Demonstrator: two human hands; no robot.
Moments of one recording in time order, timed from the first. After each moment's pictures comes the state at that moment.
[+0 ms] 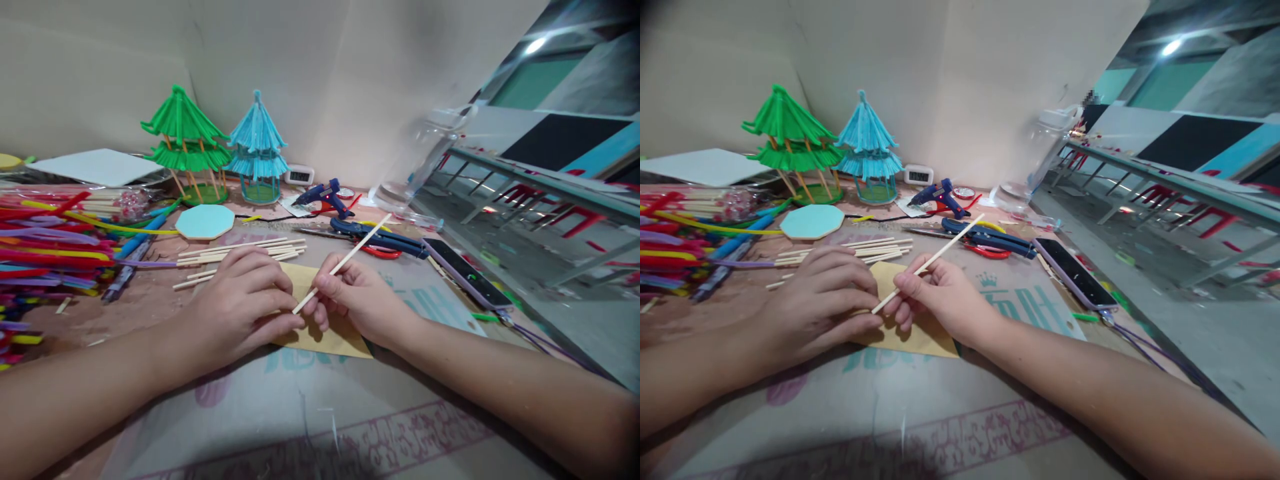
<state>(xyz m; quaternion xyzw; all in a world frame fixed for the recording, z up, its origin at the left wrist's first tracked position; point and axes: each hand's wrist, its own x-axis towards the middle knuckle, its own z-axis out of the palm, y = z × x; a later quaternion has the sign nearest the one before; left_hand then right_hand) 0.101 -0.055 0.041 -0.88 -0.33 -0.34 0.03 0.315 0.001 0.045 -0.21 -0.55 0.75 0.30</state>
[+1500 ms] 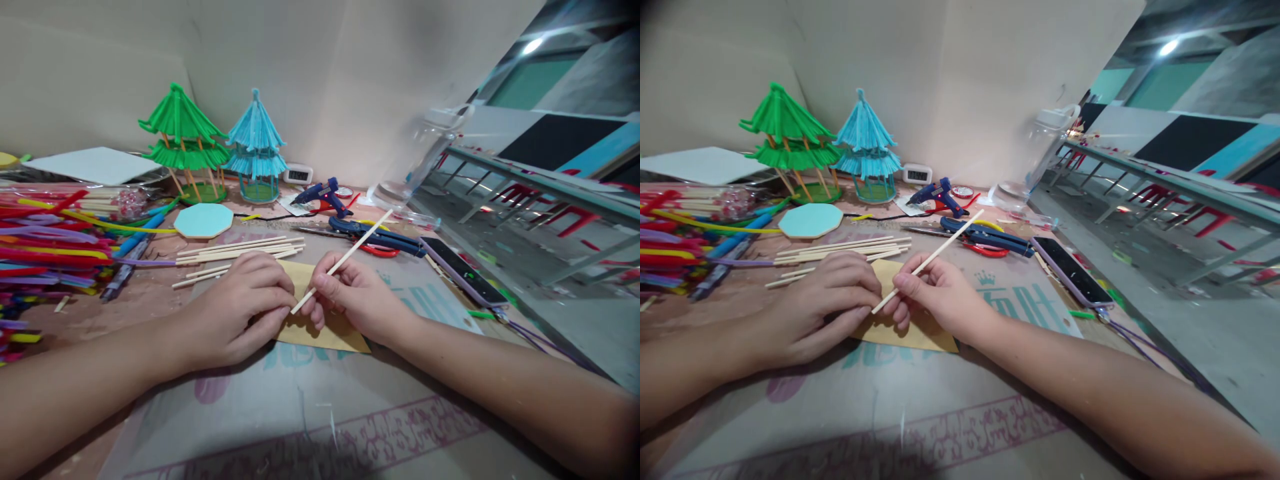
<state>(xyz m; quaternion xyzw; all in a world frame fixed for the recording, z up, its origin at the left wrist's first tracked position) 0.103 -0.055 0.047 -0.89 -0.31 -0.33 -0.08 0.315 0.000 0.047 -0.22 -0.57 0.73 0.29</state>
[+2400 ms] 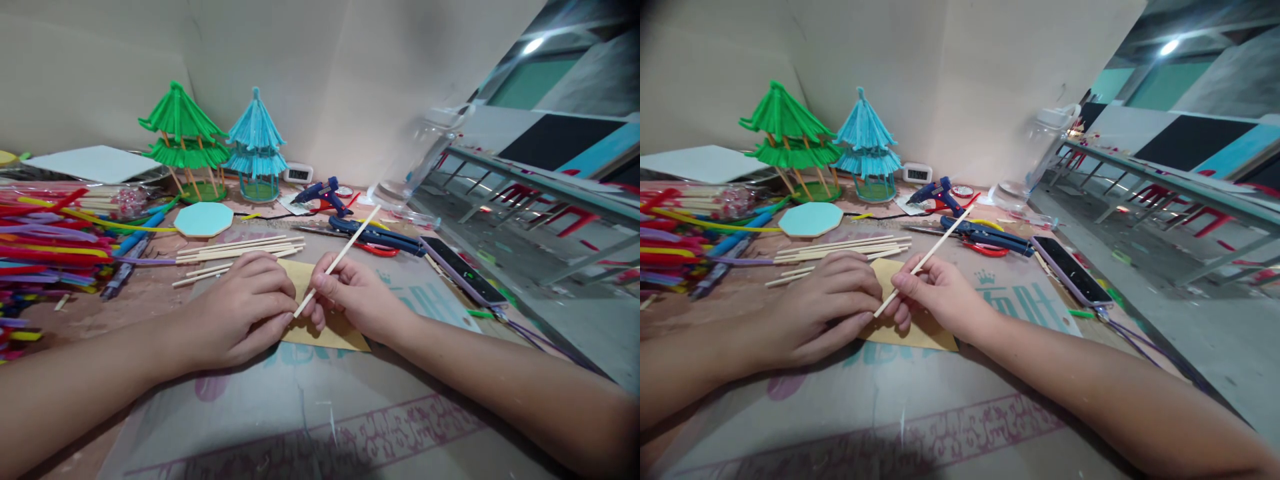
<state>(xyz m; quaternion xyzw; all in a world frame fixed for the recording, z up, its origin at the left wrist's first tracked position) 0.103 -0.055 0.046 -0.90 -0.29 -0.31 -0.05 0.315 0.001 0.044 -0.23 -0.58 0.73 0.28</state>
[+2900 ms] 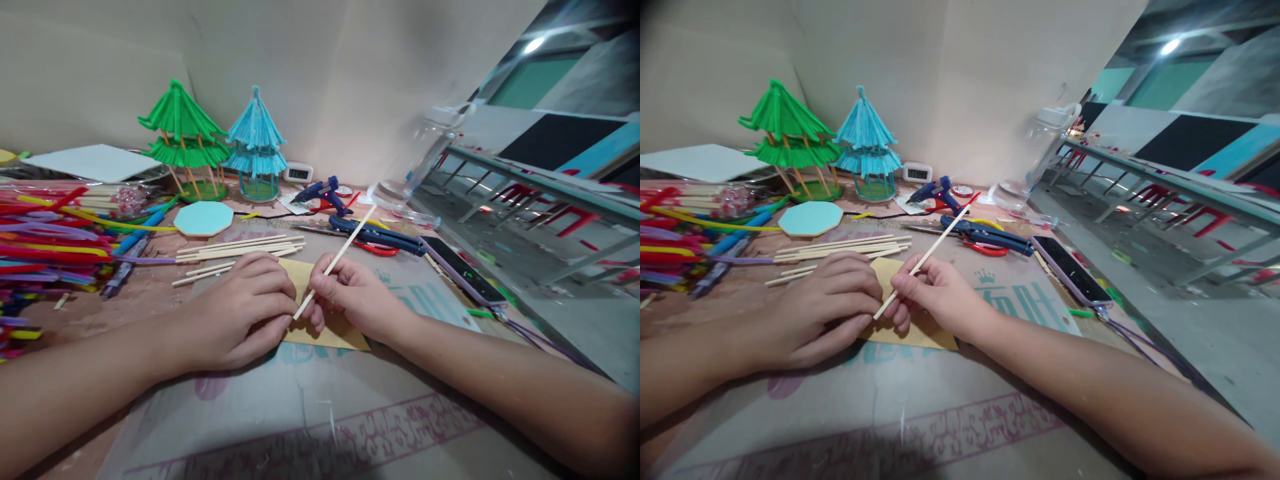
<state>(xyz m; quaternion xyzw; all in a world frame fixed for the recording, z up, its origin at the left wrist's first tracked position) 0.104 -0.055 0.048 -0.91 -0.28 -0.30 -0.06 0.315 0.003 0.040 -0.21 -0.58 0.74 0.27</state>
